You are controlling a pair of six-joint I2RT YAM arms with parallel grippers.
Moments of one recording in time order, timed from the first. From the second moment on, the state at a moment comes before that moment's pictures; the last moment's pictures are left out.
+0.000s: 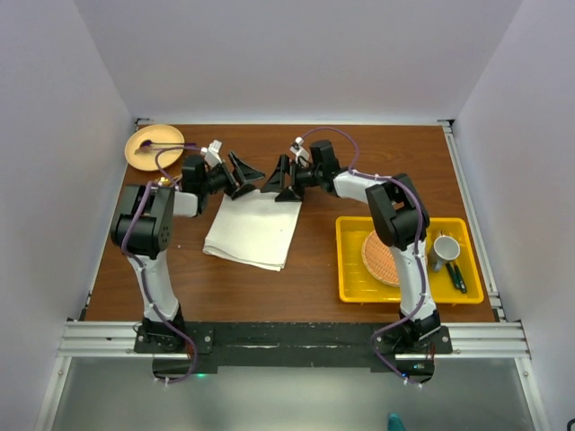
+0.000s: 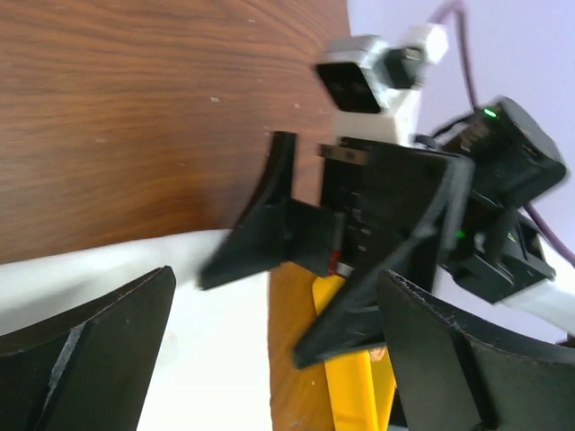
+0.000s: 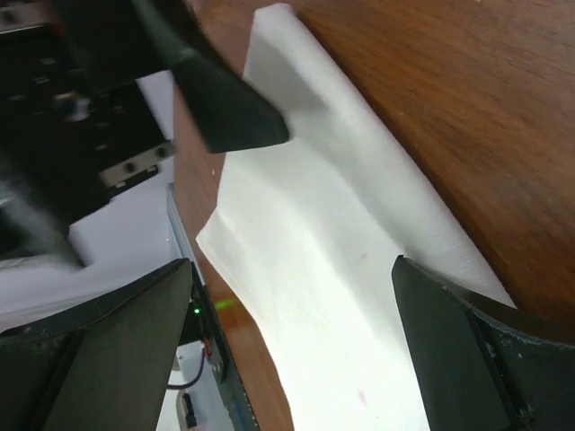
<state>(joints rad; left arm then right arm) -0.11 1.97 0.97 0.67 0.80 -0.95 0.46 2.27 1.53 0.11 -0.81 0.79</state>
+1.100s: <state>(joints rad) 0.09 1.72 0.72 0.31 1.06 -0.68 0.42 2.29 1.53 0.08 -0.82 0.73</state>
